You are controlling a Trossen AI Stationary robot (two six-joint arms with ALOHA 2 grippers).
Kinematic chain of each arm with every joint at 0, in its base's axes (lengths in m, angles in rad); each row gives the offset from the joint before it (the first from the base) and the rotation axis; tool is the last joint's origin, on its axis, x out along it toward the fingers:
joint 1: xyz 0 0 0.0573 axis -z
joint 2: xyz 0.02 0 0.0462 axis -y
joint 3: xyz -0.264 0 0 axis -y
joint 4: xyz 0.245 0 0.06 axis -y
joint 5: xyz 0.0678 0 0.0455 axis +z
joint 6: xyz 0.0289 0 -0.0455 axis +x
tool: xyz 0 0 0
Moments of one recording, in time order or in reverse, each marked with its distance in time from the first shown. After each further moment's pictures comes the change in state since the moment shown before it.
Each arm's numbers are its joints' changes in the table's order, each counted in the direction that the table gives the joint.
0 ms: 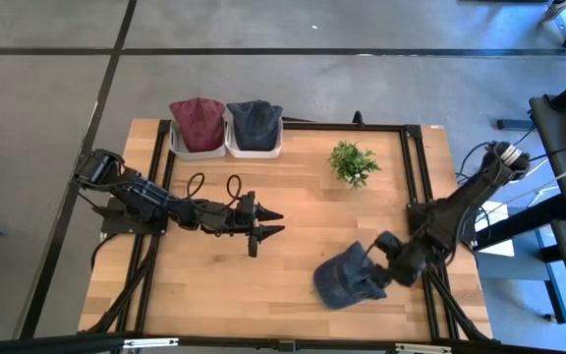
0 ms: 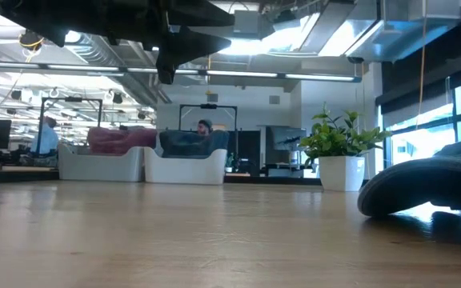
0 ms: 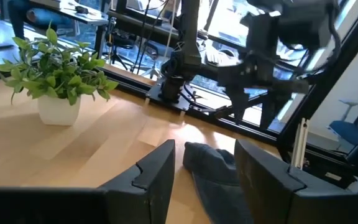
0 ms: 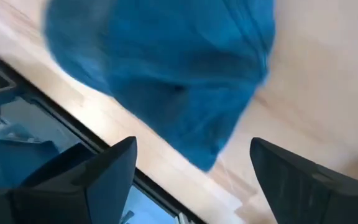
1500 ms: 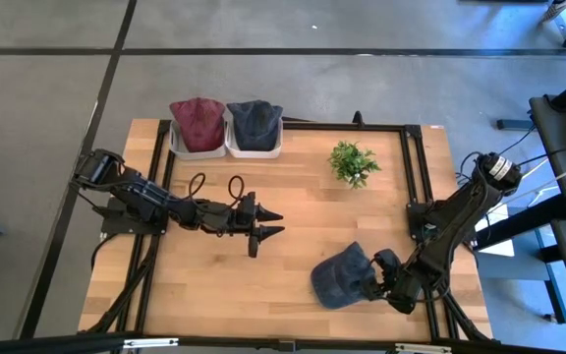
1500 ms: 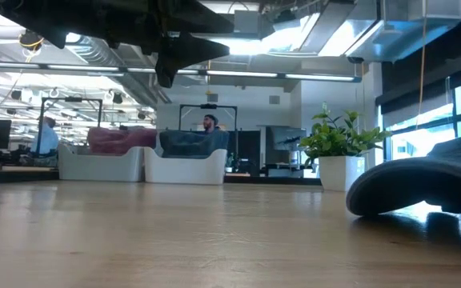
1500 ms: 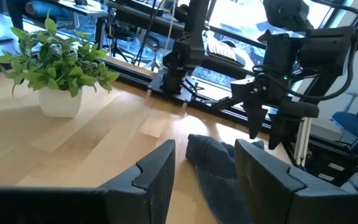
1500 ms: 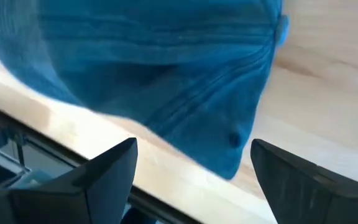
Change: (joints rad) left arm -0.005 0.000 0.001 -0.037 -0.015 -0.002; right arm -0.132 -0.225 -0.001 0.180 -0.109 0.358
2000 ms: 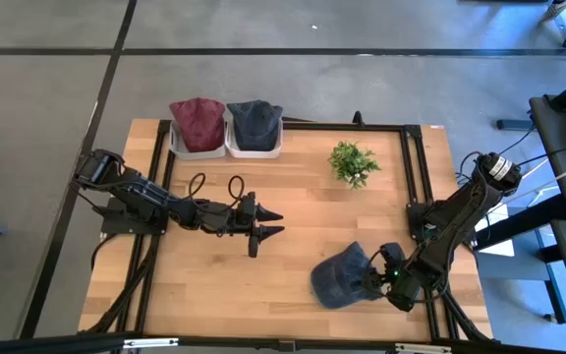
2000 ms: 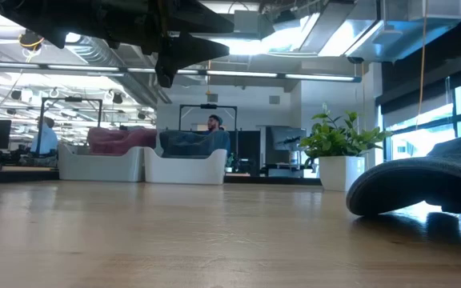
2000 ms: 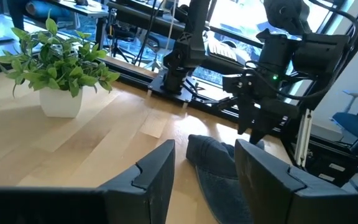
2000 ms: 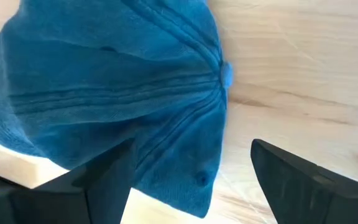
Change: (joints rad) left arm 0.000 0.000 0.000 0.000 0.003 0.000; right arm 0.000 0.000 0.000 -0.127 -0.057 0.161
